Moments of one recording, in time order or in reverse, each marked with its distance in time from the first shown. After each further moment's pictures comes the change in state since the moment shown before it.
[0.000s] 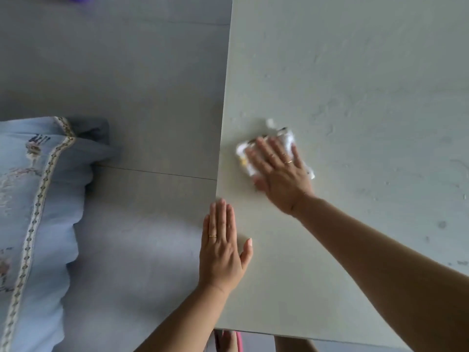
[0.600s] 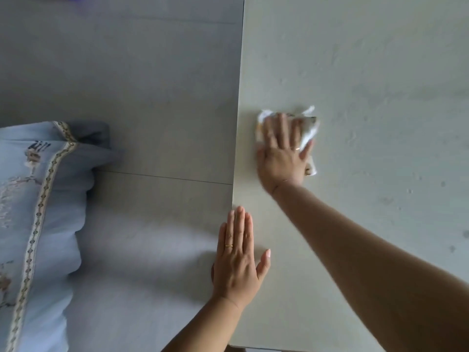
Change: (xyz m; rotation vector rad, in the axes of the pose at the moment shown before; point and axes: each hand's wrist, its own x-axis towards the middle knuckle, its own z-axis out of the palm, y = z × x) left_hand 0.008 -0.011 -0.002 -0.055 0.007 0.076; right_hand 0.067 -0.045 -0.009 0.213 0.072 0.431
